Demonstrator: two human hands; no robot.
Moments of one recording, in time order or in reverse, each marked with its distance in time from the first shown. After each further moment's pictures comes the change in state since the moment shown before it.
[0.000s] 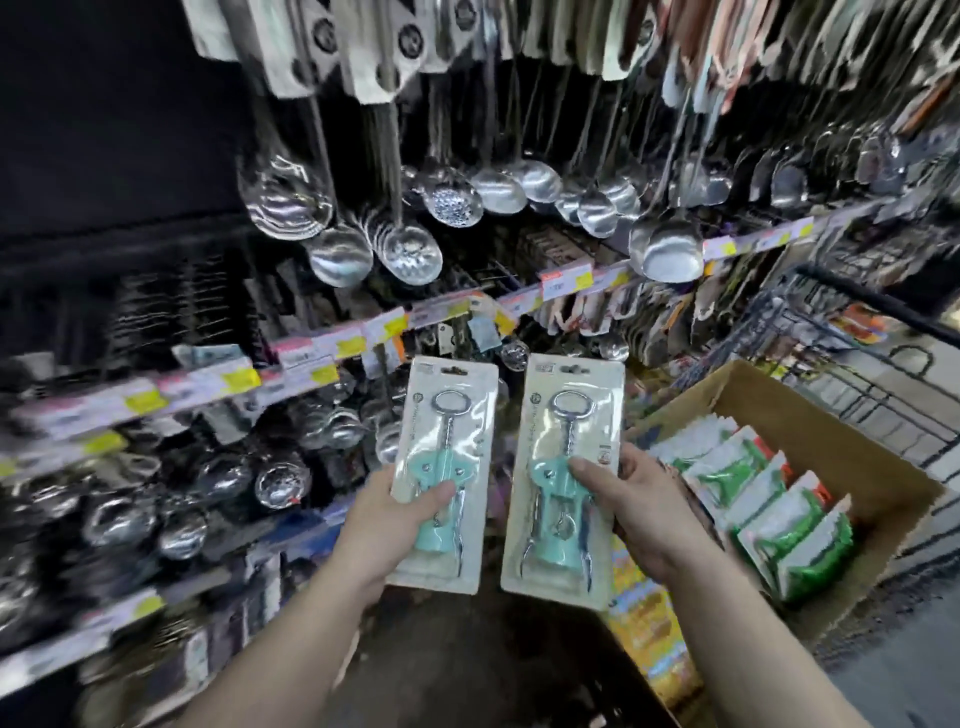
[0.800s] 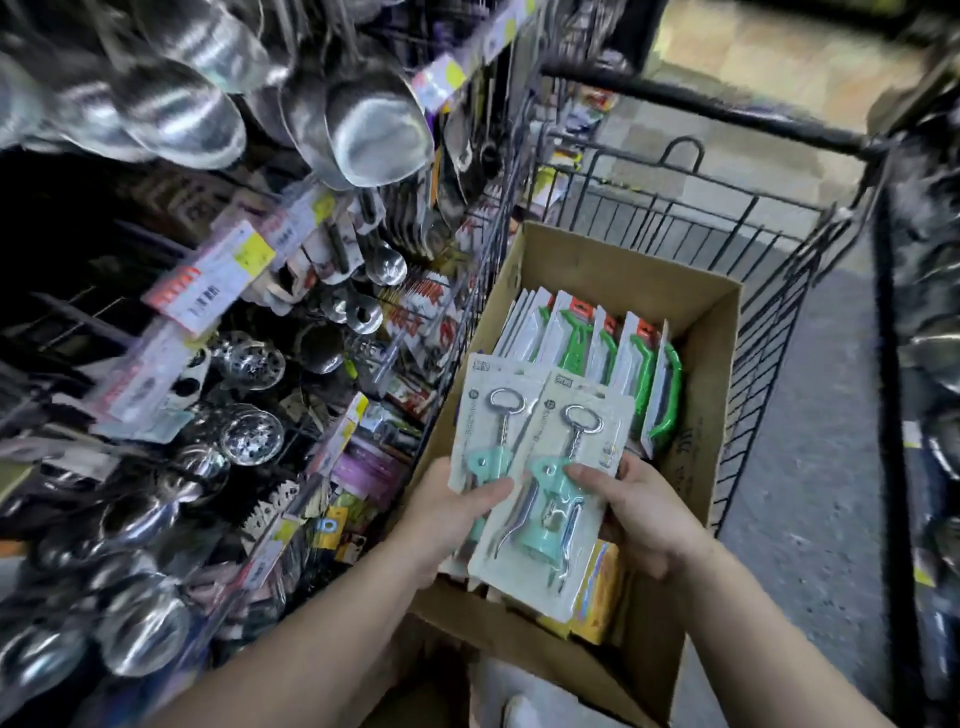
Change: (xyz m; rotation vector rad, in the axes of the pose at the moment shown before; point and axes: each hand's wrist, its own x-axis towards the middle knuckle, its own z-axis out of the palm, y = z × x) left_hand 0.156 -0.005 0.250 0.247 -0.755 -0.299; right_hand 0.061 0.074 -0.155 0.382 0.497 0.292
